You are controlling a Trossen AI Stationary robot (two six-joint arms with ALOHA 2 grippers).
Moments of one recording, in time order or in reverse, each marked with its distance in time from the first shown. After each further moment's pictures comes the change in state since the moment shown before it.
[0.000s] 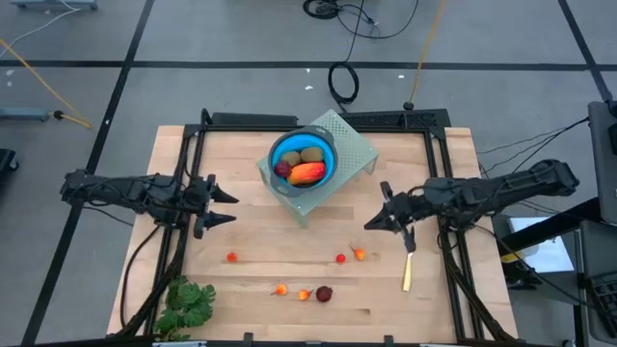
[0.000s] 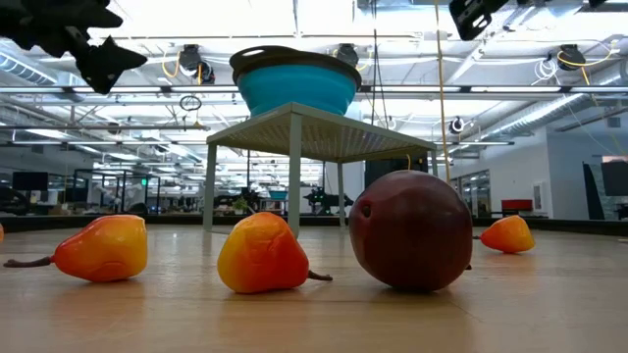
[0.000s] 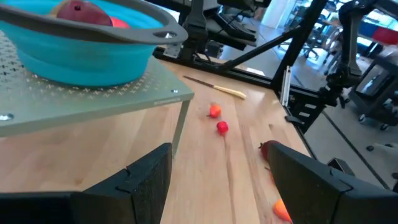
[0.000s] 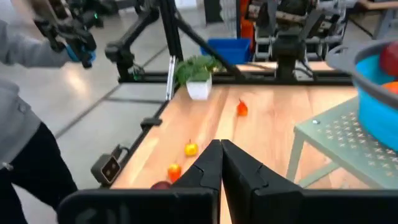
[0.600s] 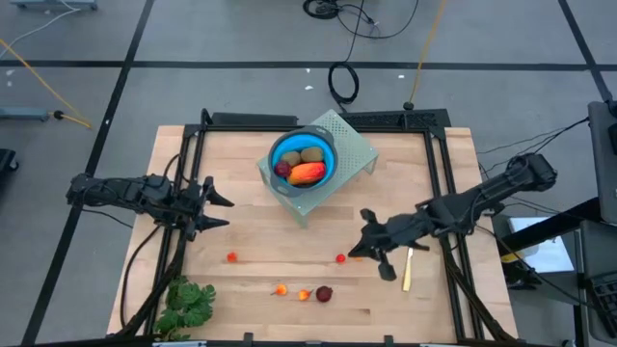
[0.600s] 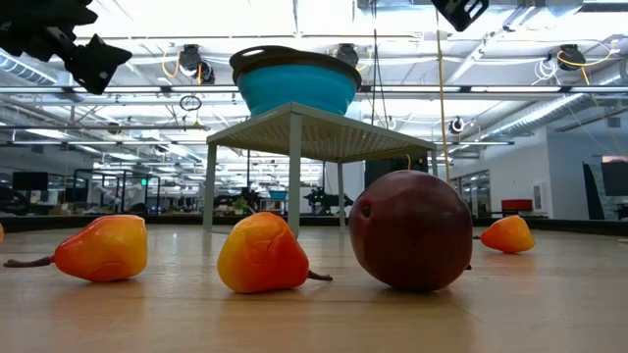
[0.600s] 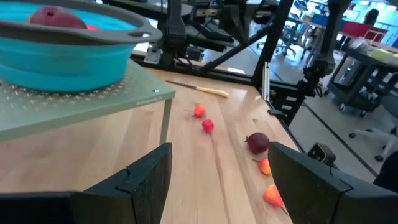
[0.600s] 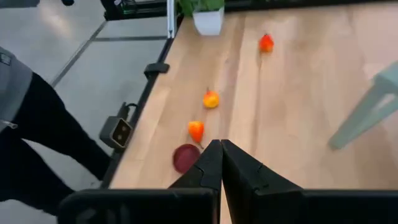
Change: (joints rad) left arm 0.000 -0.133 -0.047 -0.039 0.077 0.079; right arm 0.209 0.382 0.298 -0.245 0.167 0.156
